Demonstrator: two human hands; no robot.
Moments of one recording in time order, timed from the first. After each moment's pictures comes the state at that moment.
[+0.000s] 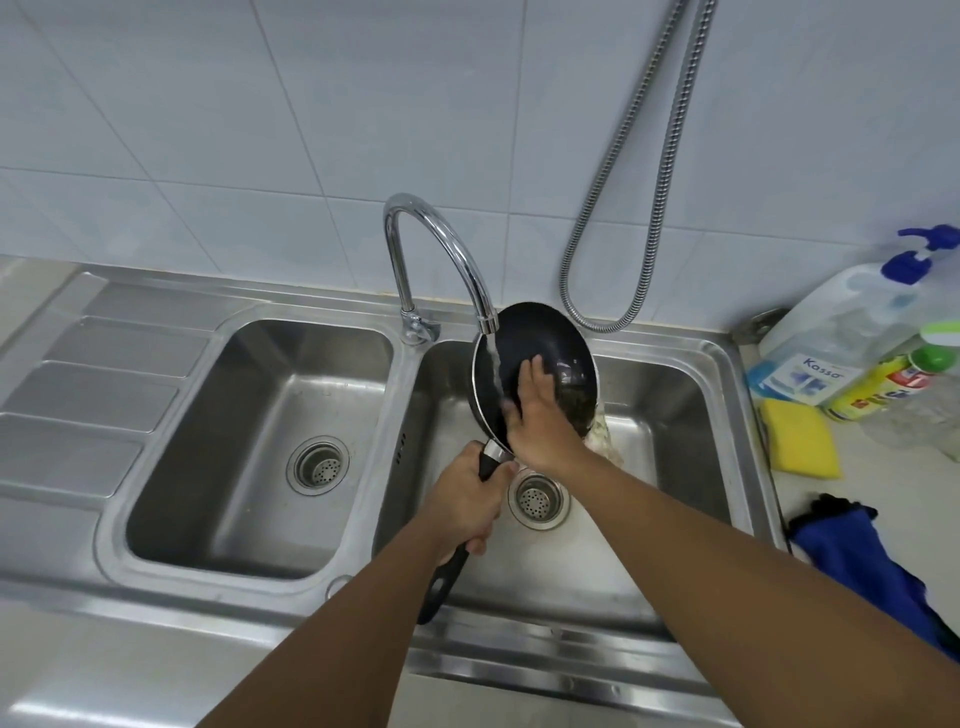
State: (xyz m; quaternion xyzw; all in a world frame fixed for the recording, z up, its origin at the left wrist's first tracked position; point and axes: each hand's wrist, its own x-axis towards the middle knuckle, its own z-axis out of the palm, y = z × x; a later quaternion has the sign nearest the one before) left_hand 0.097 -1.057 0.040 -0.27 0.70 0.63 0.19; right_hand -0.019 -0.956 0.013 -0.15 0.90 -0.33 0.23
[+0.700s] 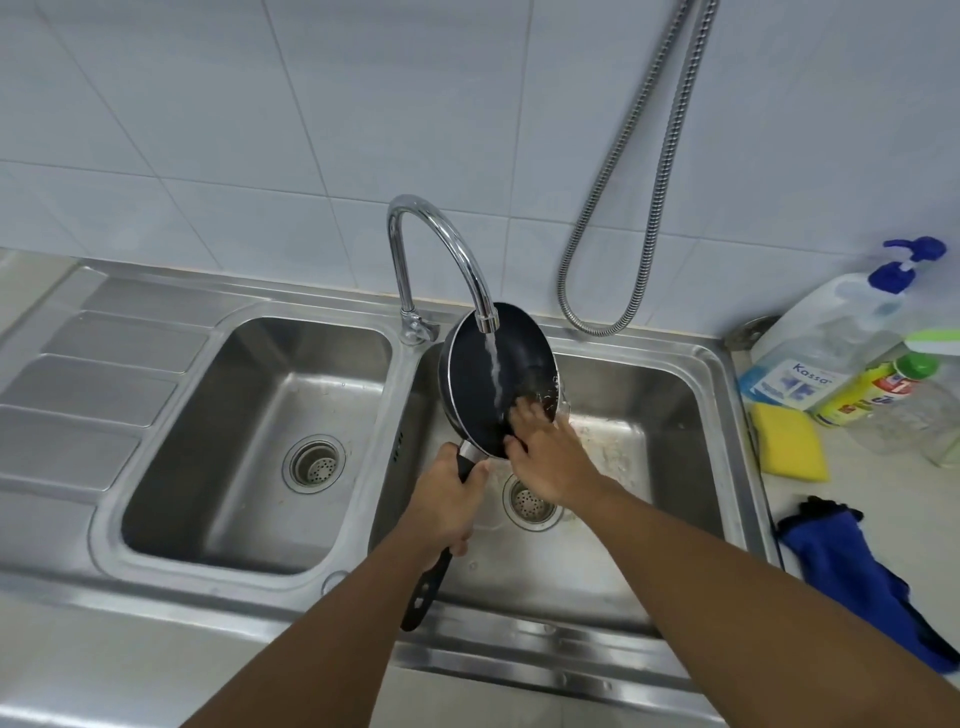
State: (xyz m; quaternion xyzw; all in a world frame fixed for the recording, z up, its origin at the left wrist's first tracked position) left_hand 0.111 -1.067 0.041 -0.29 0.74 0.59 0.14; right_hand -0.005 -0.928 -0.014 -0.28 0.93 -0.14 0.19
